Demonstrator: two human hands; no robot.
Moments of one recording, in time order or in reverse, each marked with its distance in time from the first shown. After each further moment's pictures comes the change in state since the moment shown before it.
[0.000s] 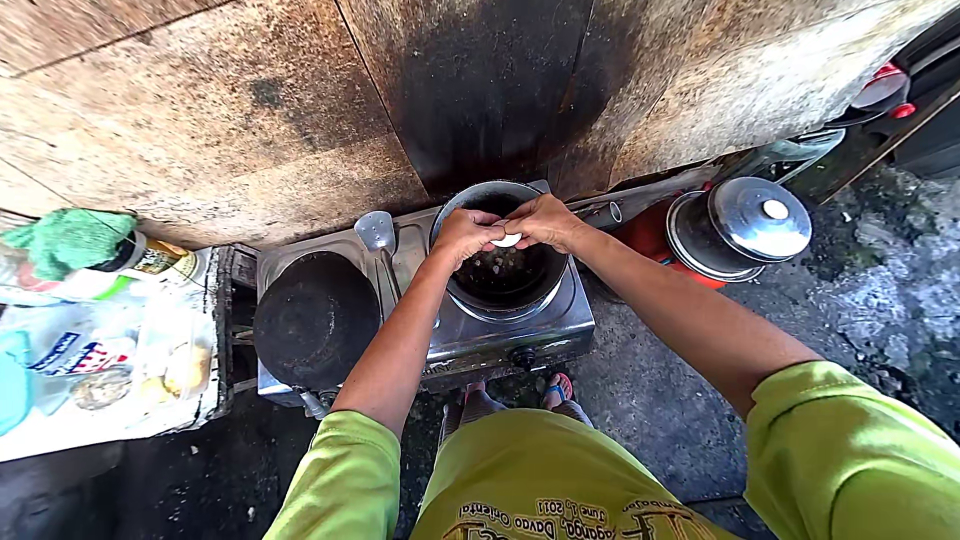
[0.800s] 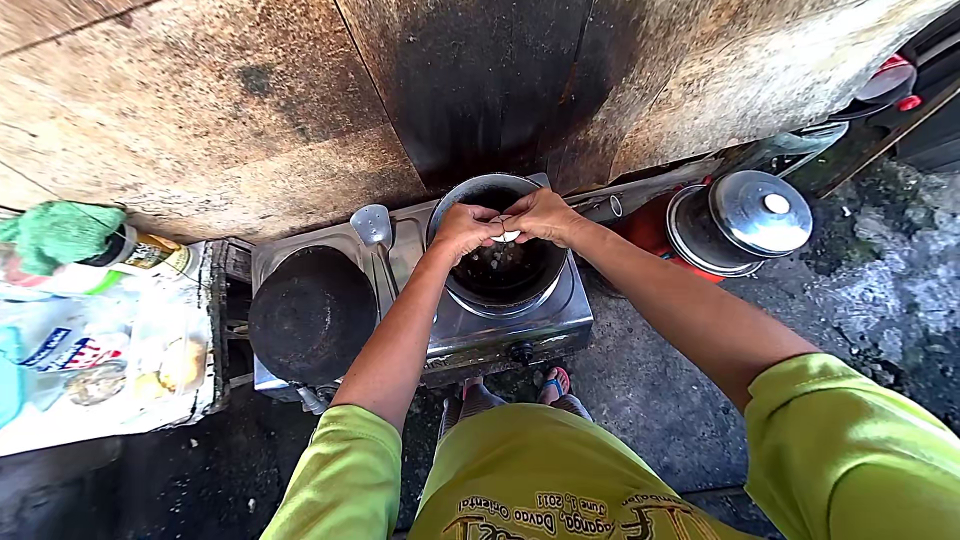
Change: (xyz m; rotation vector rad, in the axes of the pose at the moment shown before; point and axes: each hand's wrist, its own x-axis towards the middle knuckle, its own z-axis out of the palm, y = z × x) left_hand 0.006 -0.006 0.003 0.002 -0.017 0.003; right_hand 0.006 0.005 0.000 -0.112 -0.004 -0.030
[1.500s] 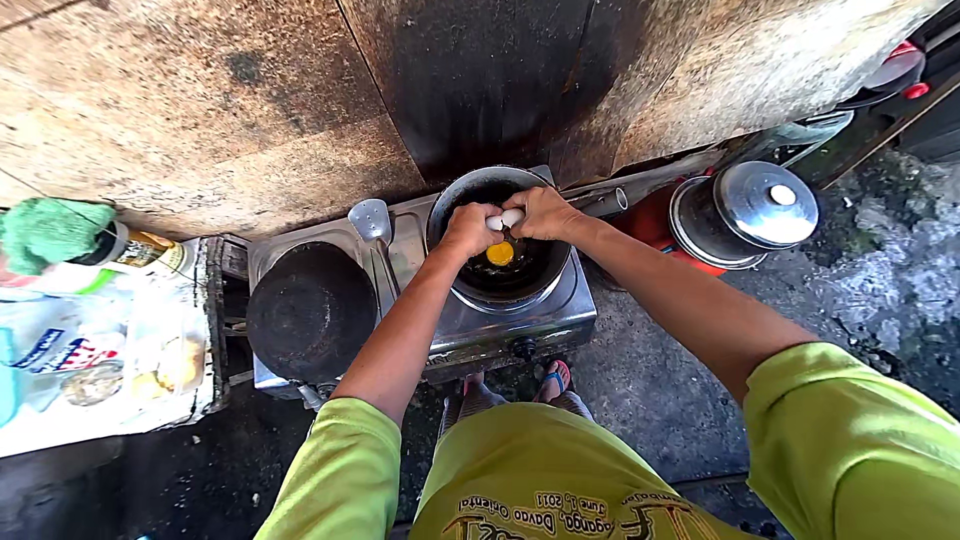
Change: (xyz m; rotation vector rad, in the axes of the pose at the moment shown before) left_hand 0.003 0.002 0.003 0.668 -0.036 0.141; right_hand 0.011 0.006 -0.003 -0.566 -0.019 -0.259
